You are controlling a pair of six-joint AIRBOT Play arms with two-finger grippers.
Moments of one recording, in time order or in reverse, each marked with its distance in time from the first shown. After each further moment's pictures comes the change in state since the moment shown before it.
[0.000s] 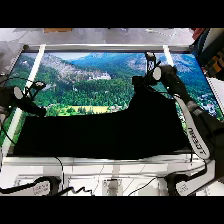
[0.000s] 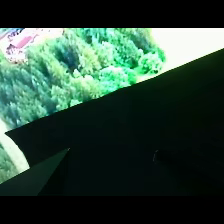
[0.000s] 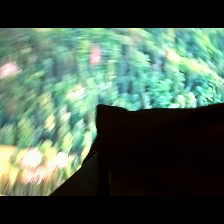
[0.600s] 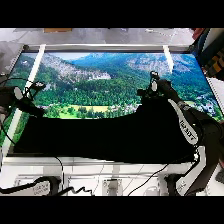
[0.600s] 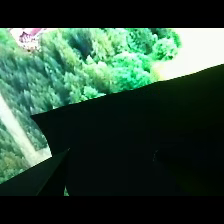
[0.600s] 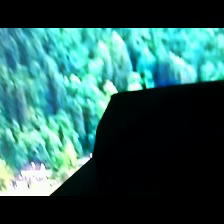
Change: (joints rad) left arm 0.000 0.000 0.000 0.053 0.000 0.000; right arm -0.097 -0.195 -0.137 -0.076 -0.145 0.244
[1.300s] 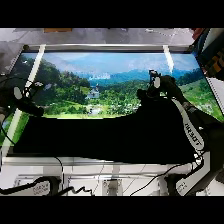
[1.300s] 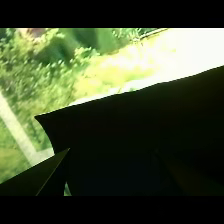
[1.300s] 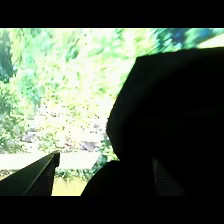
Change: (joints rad) left arm 0.000 0.008 0.001 0.000 -0.001 0.000; right arm 0.012 0.081 -0.003 0.076 0.192 -0.102
